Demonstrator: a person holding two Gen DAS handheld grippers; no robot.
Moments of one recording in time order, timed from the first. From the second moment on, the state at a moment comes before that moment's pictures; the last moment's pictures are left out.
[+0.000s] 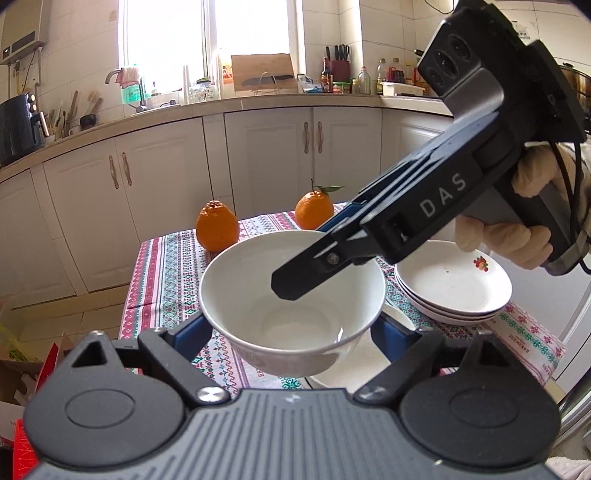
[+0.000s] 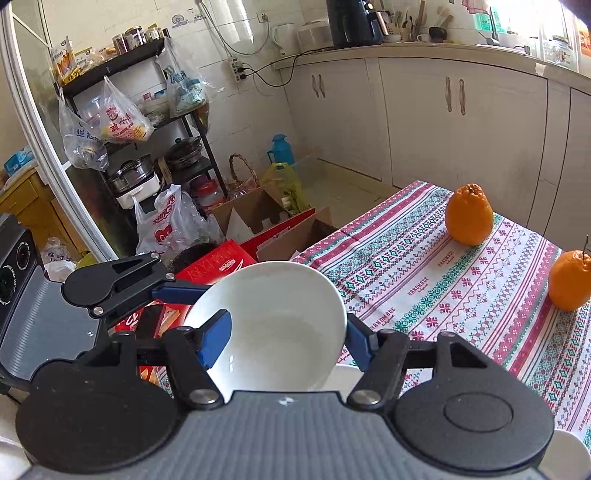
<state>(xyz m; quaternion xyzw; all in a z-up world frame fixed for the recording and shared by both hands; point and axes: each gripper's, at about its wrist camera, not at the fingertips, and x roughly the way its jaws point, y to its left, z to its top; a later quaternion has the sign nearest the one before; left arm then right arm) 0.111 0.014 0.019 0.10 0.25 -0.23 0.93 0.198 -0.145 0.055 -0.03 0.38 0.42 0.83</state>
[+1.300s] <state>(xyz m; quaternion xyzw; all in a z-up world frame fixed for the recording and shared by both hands) 0.125 -0.023 -0.013 0.08 0.32 -0.27 0.91 0.190 -0.182 0.013 -0.02 0.39 0.37 0.84</state>
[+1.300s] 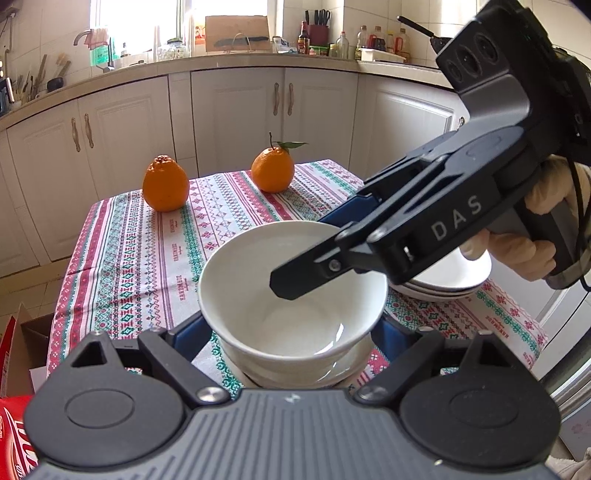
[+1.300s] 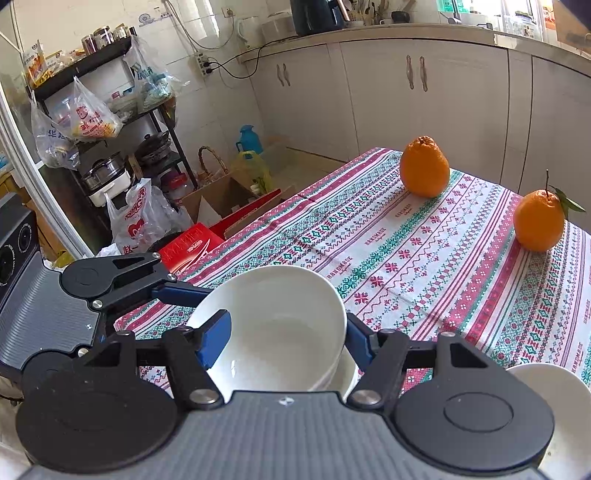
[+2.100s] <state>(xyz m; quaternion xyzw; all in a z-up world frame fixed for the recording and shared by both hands) 0.110 -0.001 -0.019 0.09 0.29 -0.29 0.91 0.166 -0.183 -0.004 -0.02 0.37 0.31 0.88</state>
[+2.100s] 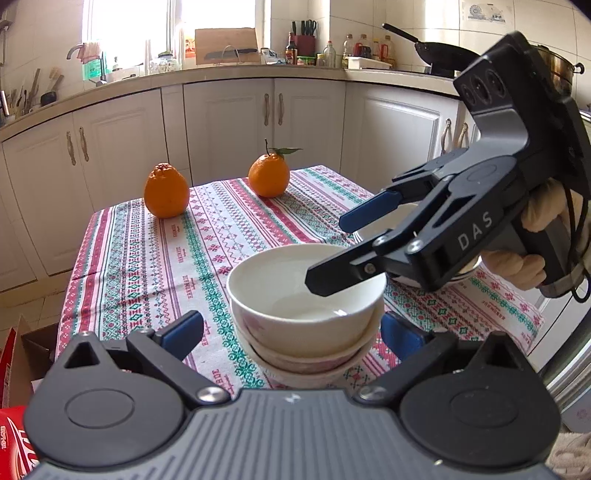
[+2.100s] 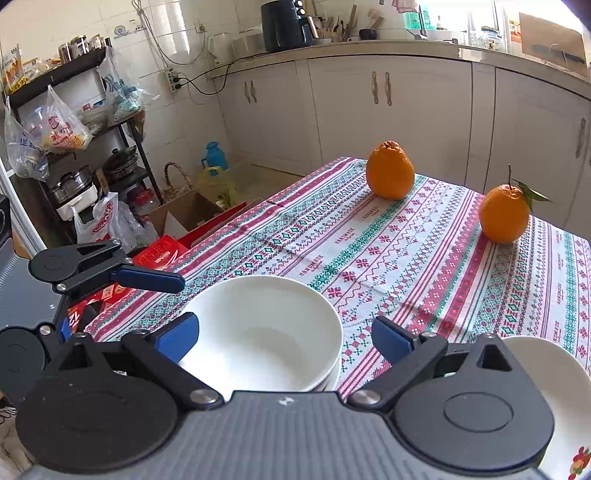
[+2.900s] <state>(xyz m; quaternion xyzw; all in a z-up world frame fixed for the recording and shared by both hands) 0.086 0.035 -0.031 0.12 0.29 -0.33 0.89 0.082 -0.171 0.006 -0.12 0.32 0.26 0.90</state>
